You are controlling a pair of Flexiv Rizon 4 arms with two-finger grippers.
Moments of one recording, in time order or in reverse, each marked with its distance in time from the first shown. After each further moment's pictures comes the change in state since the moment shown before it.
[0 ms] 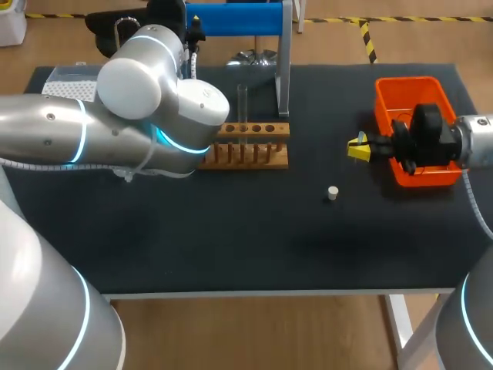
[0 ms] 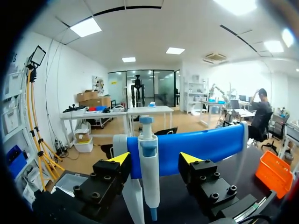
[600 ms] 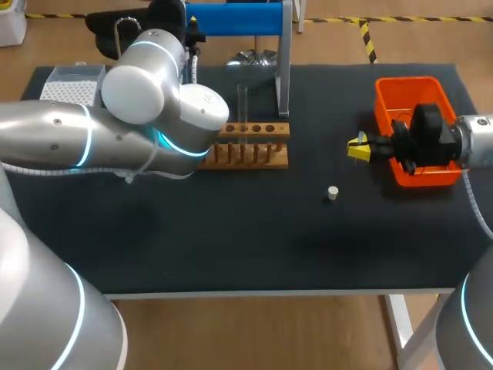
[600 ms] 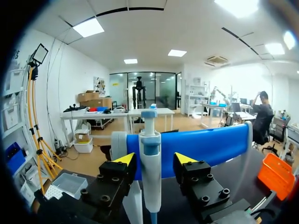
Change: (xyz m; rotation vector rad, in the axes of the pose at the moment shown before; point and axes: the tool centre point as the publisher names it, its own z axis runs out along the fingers) left arm -0.002 0.007 0.014 0.025 -0.008 -0.018; right arm 0.000 0.000 0.000 0.000 0.000 0.000
